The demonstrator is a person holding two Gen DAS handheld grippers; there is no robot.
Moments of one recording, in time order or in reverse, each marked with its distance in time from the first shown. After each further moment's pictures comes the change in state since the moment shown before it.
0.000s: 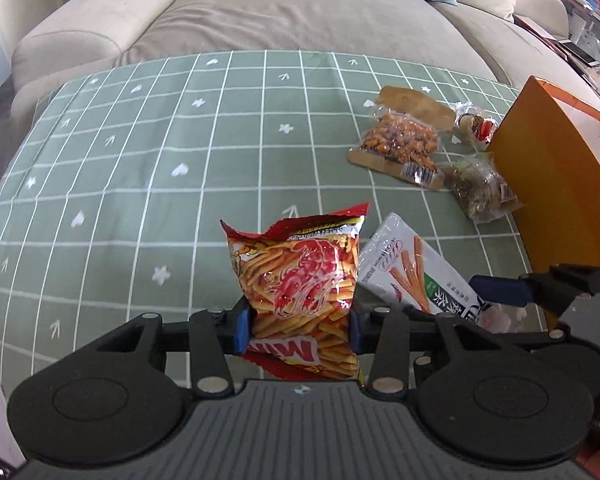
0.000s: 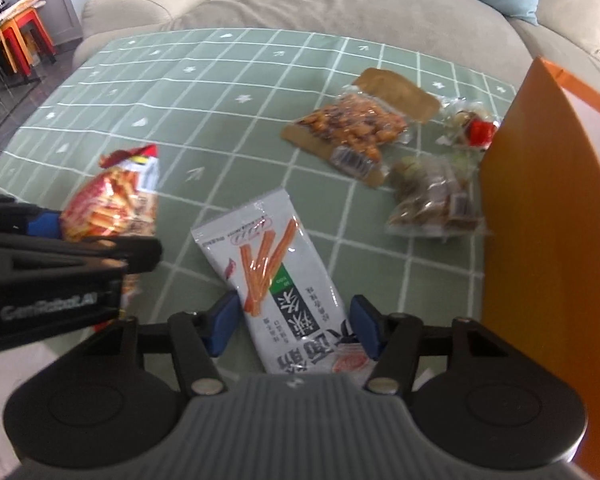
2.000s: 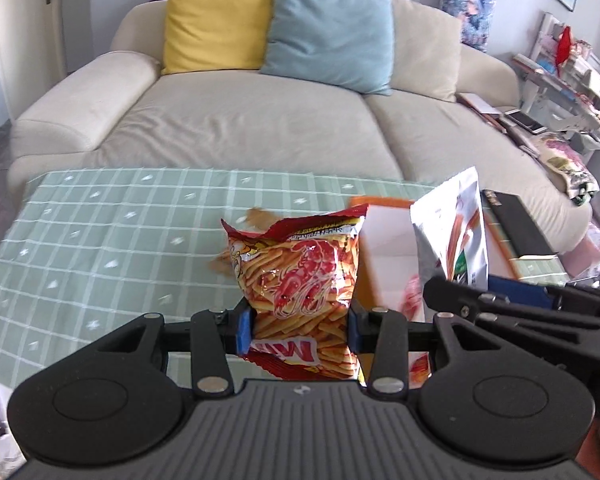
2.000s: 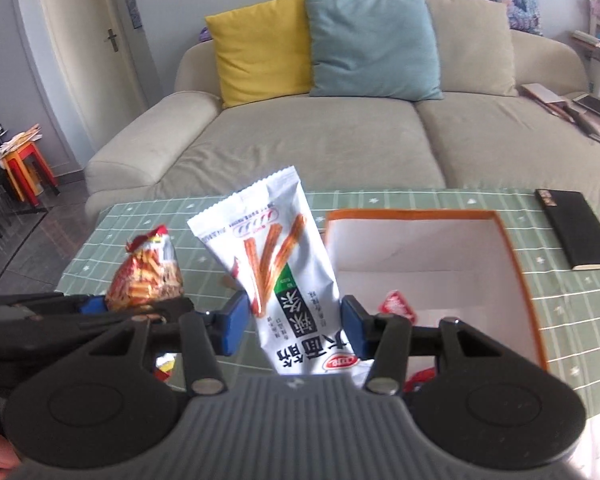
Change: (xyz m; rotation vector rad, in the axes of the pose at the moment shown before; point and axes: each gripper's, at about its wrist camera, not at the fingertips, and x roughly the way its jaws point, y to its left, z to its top) left arm -0.131 -0.150 0.030 -0.028 -0.237 -0.083; right arm -0.211 -0.129 -0.013 0.193 -0.329 0.007
